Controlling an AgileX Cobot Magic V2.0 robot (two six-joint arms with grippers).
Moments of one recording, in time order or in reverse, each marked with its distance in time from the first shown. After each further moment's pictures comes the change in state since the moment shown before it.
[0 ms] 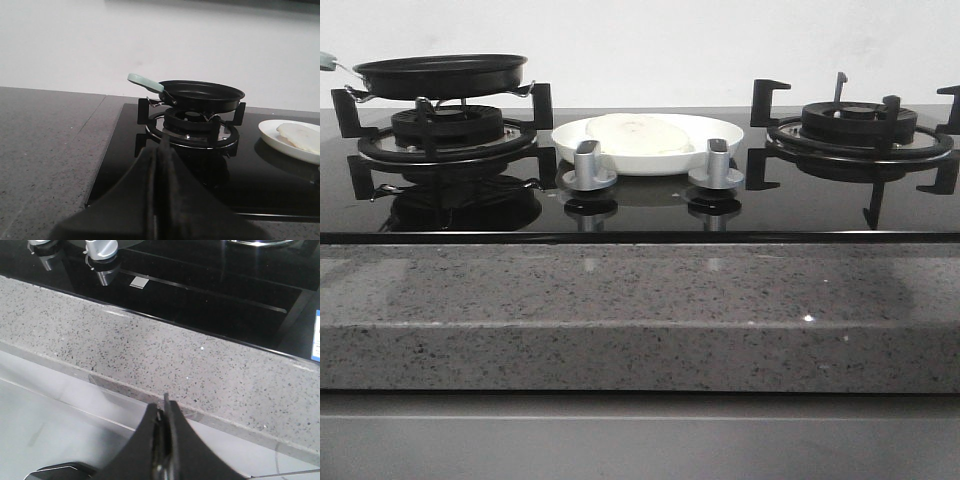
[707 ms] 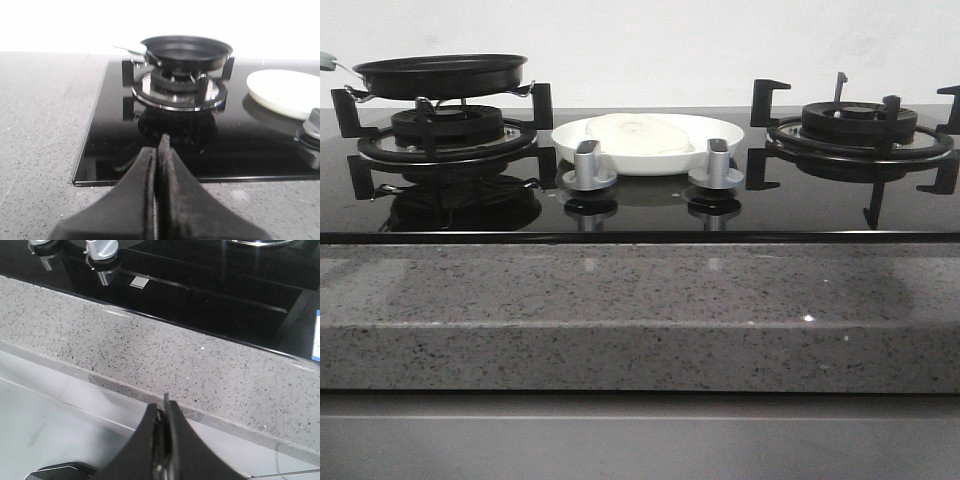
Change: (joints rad) left arm -0.048 0.097 -0.123 0.041 0.190 0.000; right arm 0.000 0.000 -0.001 0.002 0.000 0.000
